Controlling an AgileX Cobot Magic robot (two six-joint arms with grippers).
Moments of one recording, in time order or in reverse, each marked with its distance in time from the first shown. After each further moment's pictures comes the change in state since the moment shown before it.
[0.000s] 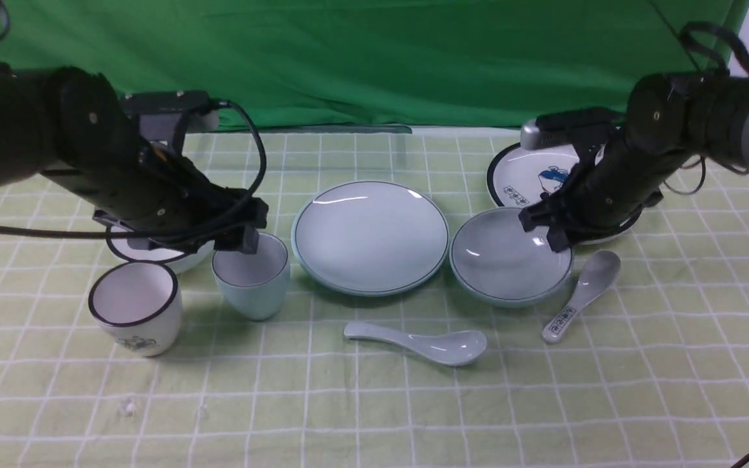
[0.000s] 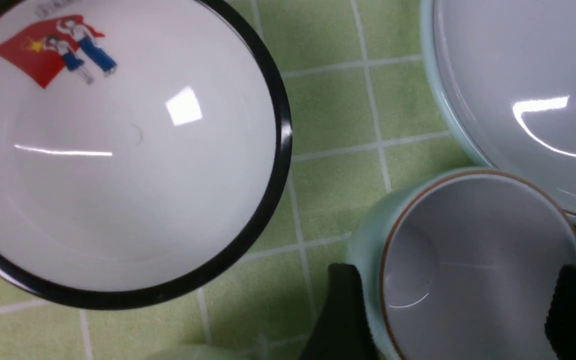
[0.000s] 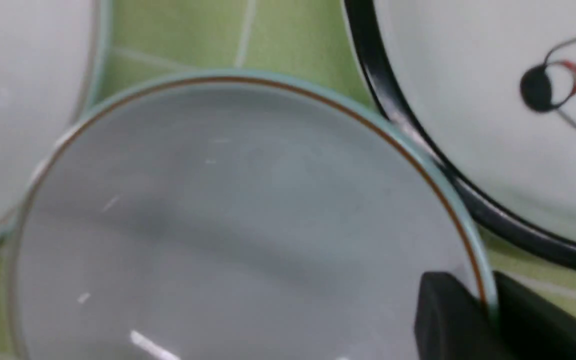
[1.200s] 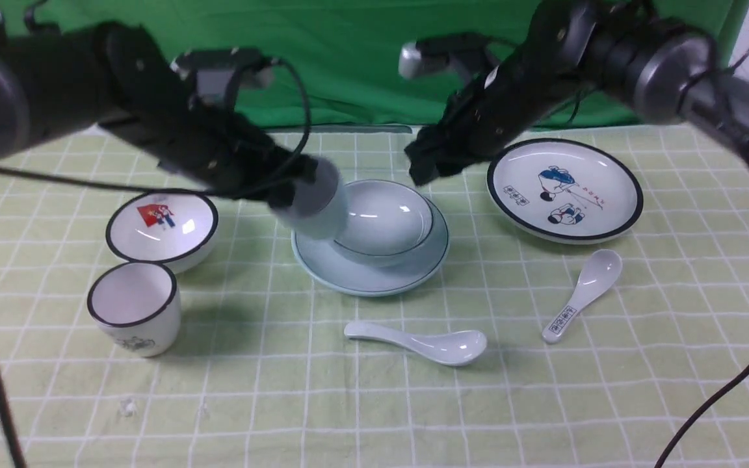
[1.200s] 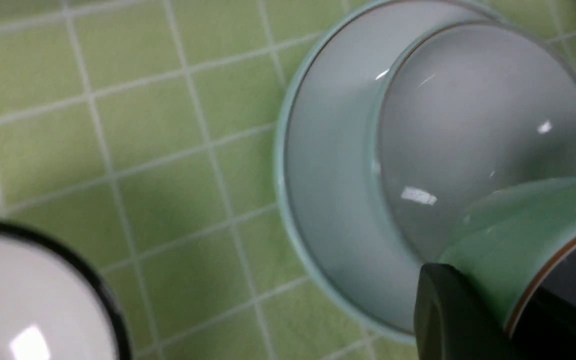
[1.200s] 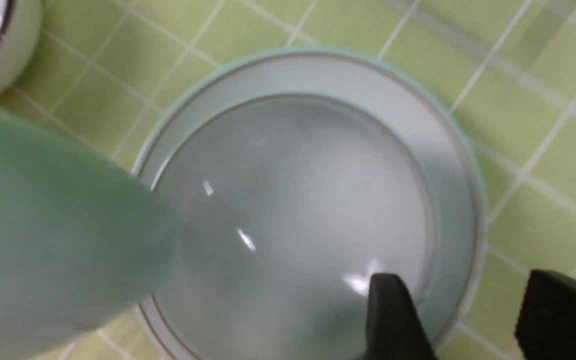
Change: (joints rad) right arm 0.138 0.155 -0.488 0.241 0.167 -0.253; left arm -0.060 0.146 -0.281 -0.162 0.047 0.201
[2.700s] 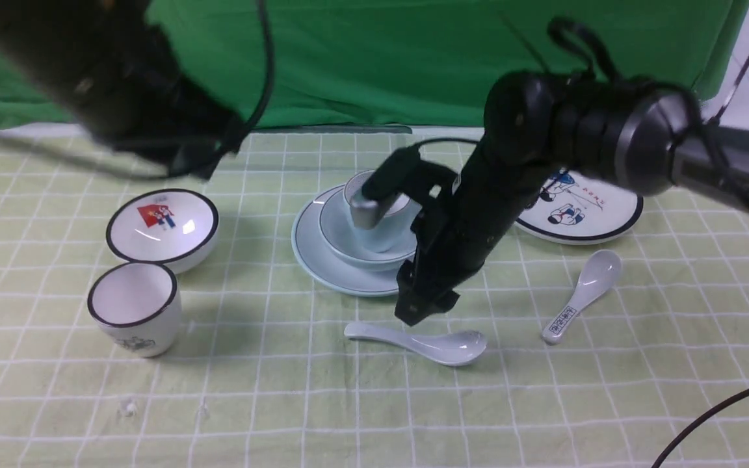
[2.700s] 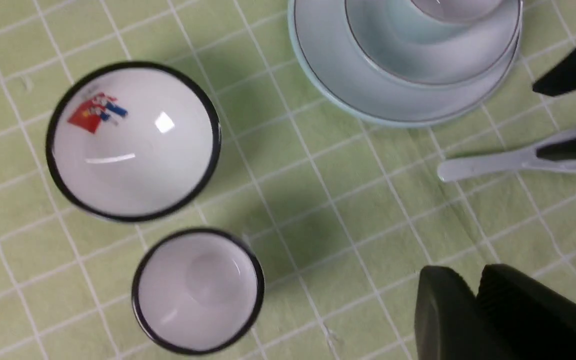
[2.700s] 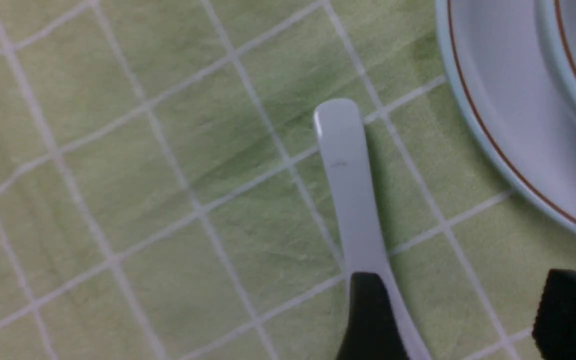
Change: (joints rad) right arm 0.153 -0.104 0.423 0.012 -0.023 -0.352; left arm -0.052 -0.475 0.089 0.293 0.421 -0.153
